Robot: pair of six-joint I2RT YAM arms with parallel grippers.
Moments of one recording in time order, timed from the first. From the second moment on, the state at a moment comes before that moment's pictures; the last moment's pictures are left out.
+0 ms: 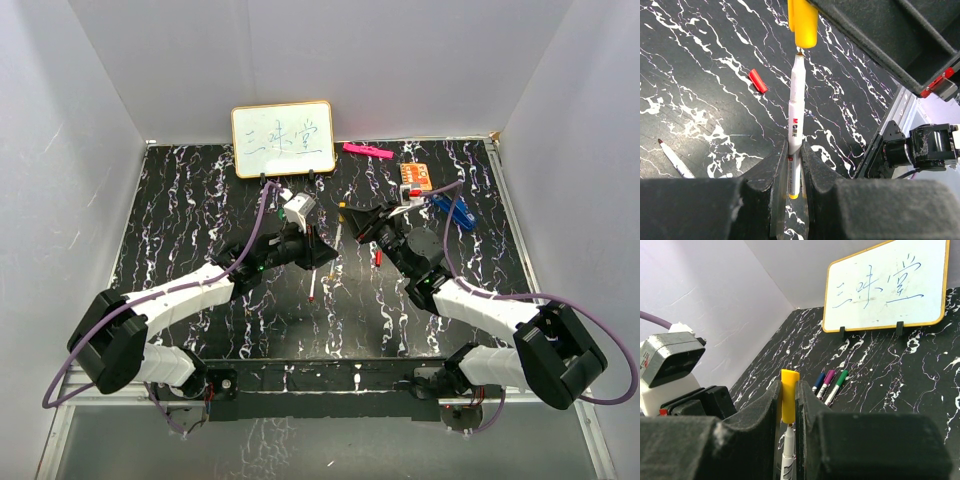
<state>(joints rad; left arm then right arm) -0.75 1.34 0.76 0.26 0.31 -0.49 0.62 1.22 0.53 0.86 0.03 0.58</state>
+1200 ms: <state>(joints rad) -0.75 1.34 0.75 0.29 0.29 -0.52 0.63 1.25 0.49 0.94 0.02 0.61</state>
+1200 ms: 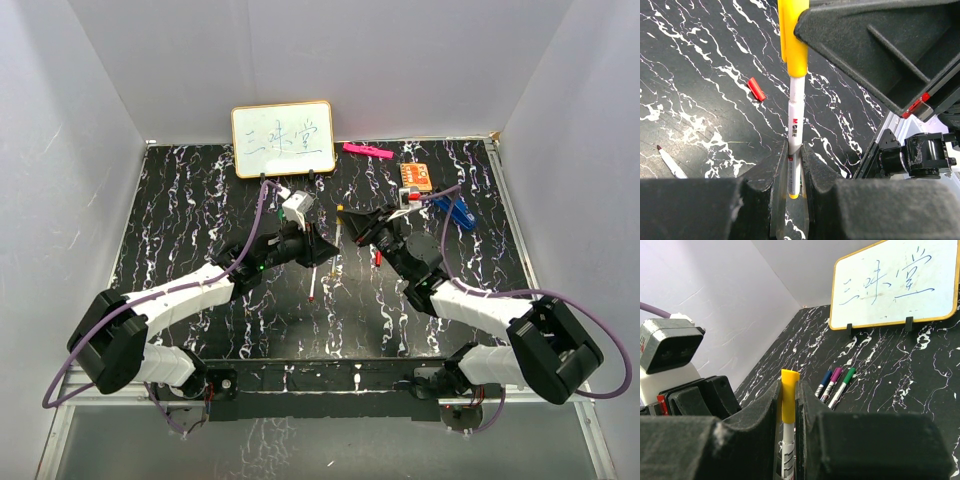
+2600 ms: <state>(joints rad) -0.60 1.32 0.59 0.77 0.30 -0.81 0.65 1.34 0.46 0.94 -0.18 0.68</state>
